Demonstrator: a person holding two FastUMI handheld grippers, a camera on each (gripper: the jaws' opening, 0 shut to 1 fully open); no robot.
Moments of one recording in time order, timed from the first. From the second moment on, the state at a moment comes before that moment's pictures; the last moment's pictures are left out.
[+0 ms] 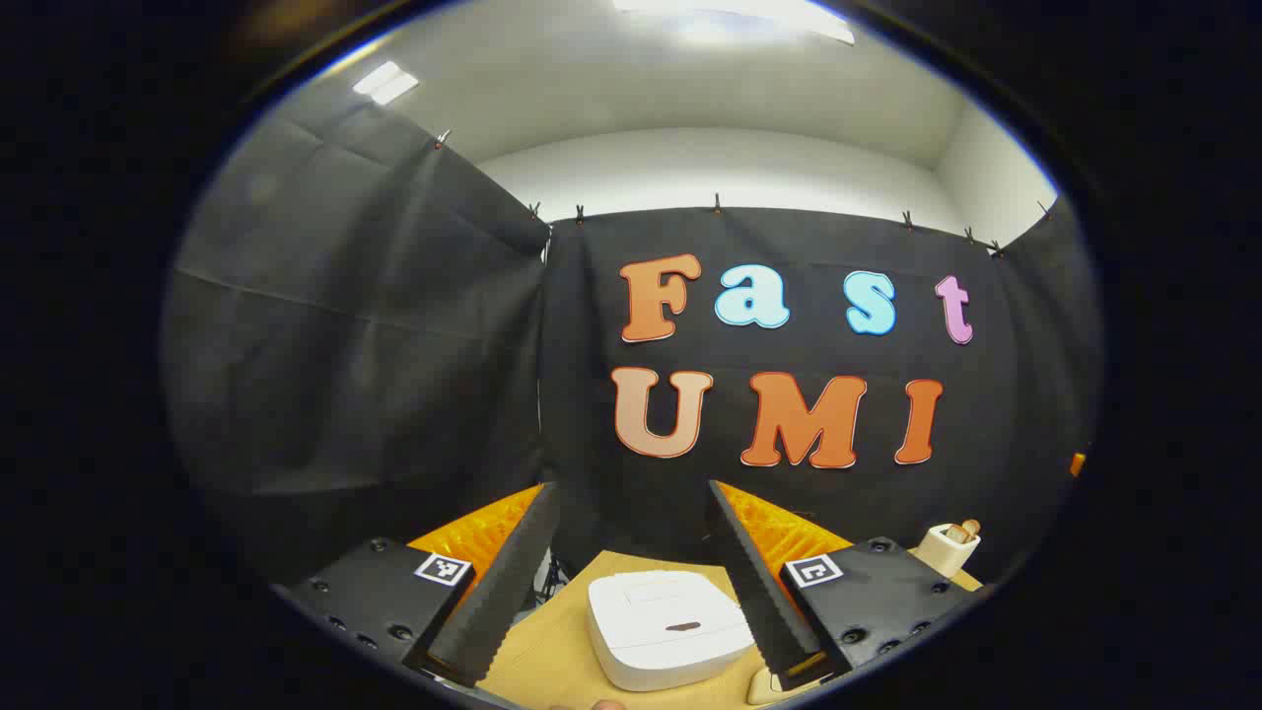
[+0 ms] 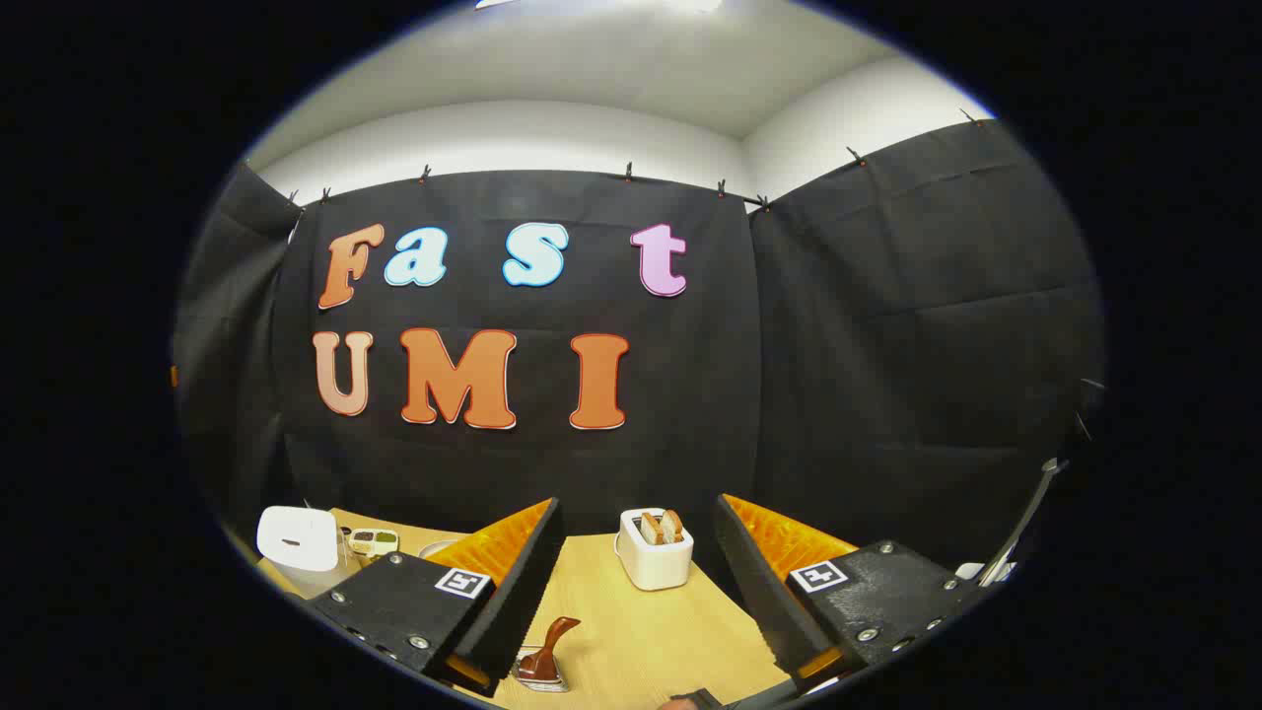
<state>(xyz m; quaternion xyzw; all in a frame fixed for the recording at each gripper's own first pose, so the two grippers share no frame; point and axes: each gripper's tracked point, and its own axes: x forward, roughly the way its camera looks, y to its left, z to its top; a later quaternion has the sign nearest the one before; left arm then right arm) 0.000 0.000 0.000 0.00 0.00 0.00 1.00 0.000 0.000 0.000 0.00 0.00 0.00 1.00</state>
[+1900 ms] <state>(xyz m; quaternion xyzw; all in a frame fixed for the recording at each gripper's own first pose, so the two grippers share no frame) 0.015 -0.039 0.000 0.04 0.03 -0.07 1.00 0.004 0.013 0.006 -0.01 -0.01 0.02 1.00</state>
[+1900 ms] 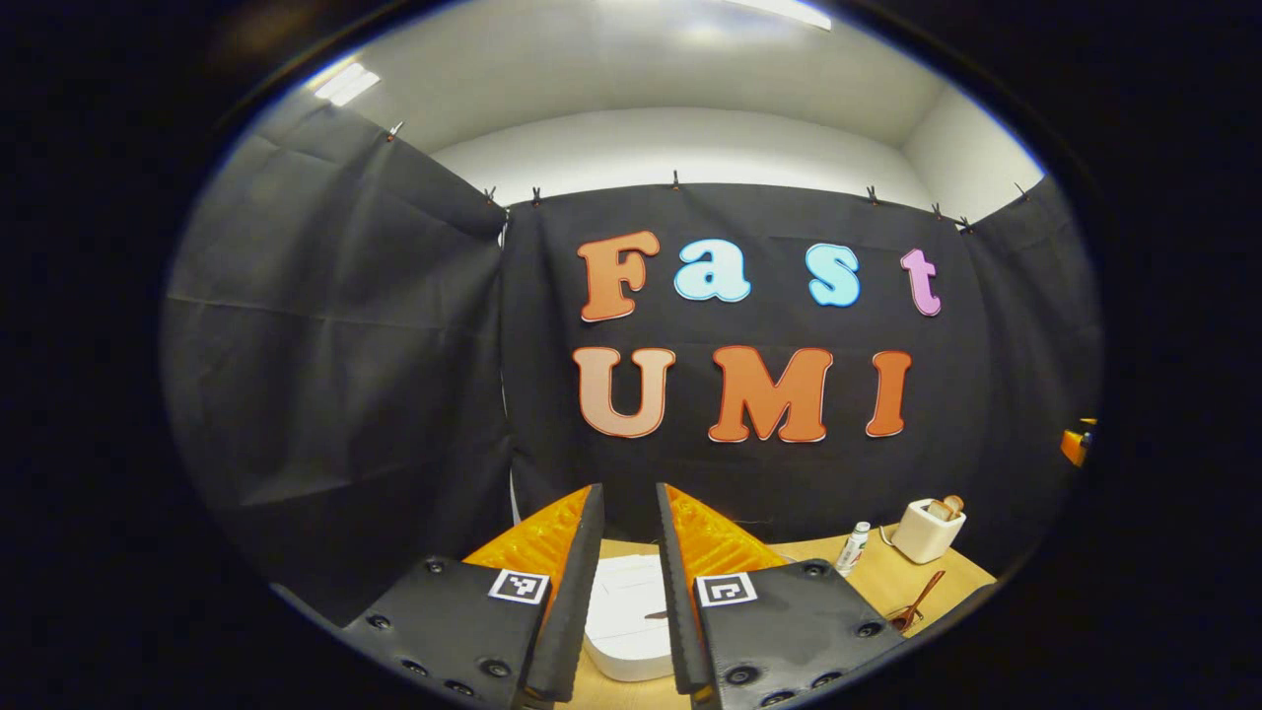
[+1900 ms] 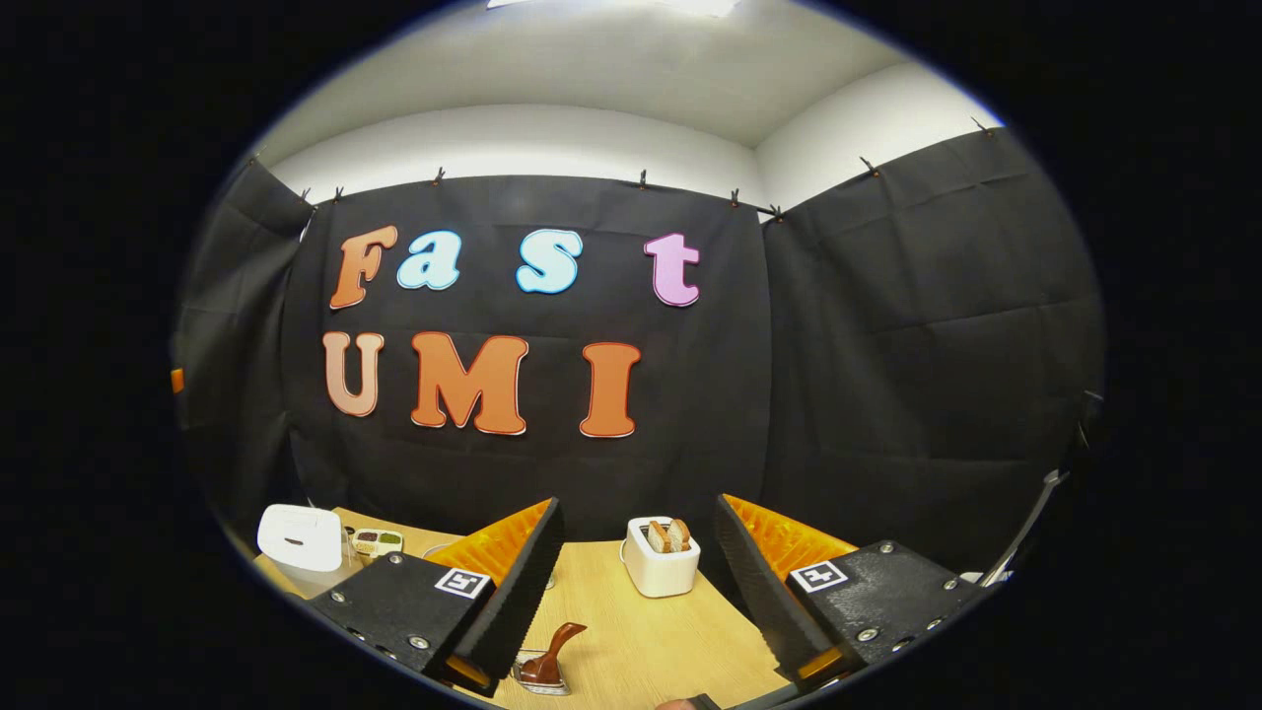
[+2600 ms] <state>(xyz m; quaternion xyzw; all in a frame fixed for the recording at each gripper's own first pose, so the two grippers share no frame) 0.044 -0.057 -0.045 0.04 0.11 -0.10 0.99 0.003 0.024 -0.010 -0.01 0.01 0.03 1.00</state>
